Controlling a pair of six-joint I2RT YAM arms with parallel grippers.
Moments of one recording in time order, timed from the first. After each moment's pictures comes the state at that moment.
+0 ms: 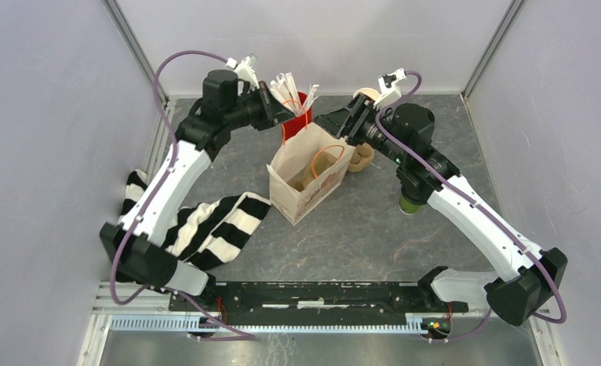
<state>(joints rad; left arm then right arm) -0.40 1.47 1.57 -0.47 0.39 -0.62 0.60 1.23 1.24 -0.02 -0.18 0.86</state>
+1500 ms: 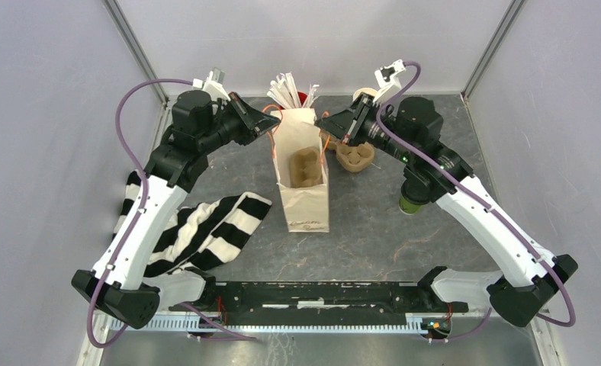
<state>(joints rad) -0.40 1.19 1.46 -0.47 0.27 -0.90 0.65 1.22 1.42 -0.16 -0.23 0.78</state>
